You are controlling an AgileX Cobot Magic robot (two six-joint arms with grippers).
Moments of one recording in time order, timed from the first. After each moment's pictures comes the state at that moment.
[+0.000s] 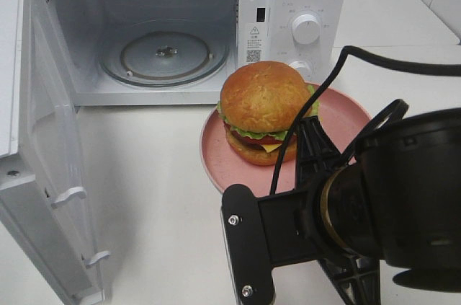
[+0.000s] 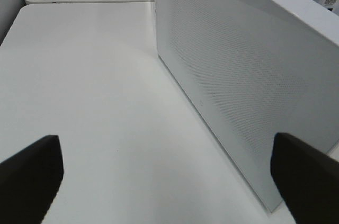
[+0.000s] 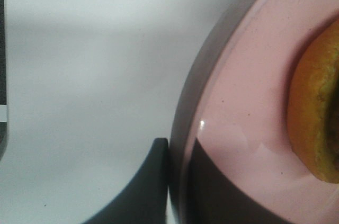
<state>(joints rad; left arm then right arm) 0.03 -0.01 -0.50 -0.14 1.04 0.10 1.18 1.50 -0.70 -0.71 0.71 -0.09</state>
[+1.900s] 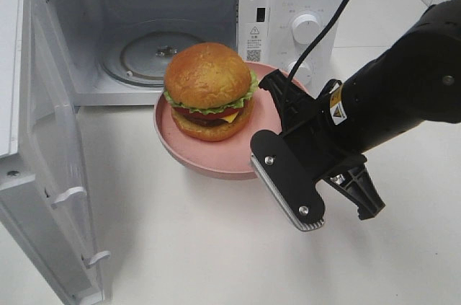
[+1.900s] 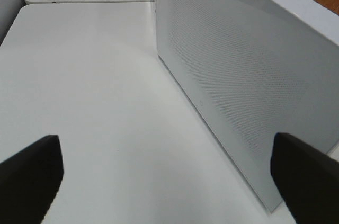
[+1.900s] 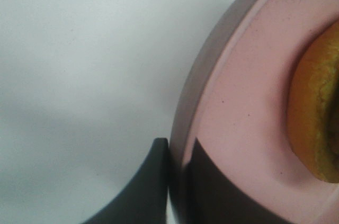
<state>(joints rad) 0.03 -0.01 -0.50 -0.14 1.04 0.10 0.71 1.56 -0.80 -0.10 0.34 -1.44</state>
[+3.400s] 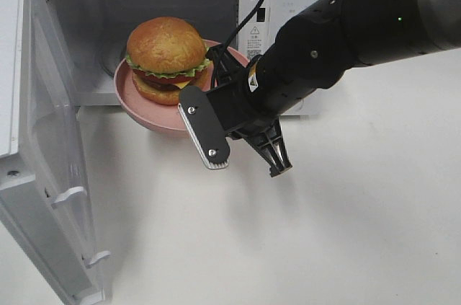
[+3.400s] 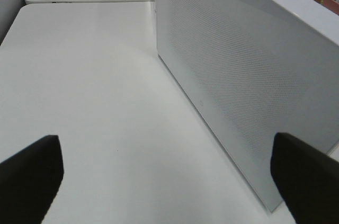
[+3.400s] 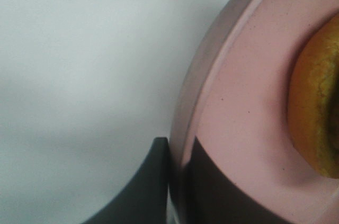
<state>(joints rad) 0.03 -0.01 -0.50 -0.14 1.04 0.10 0.71 1.86 -1.11 -0.09 0.25 -1.34</state>
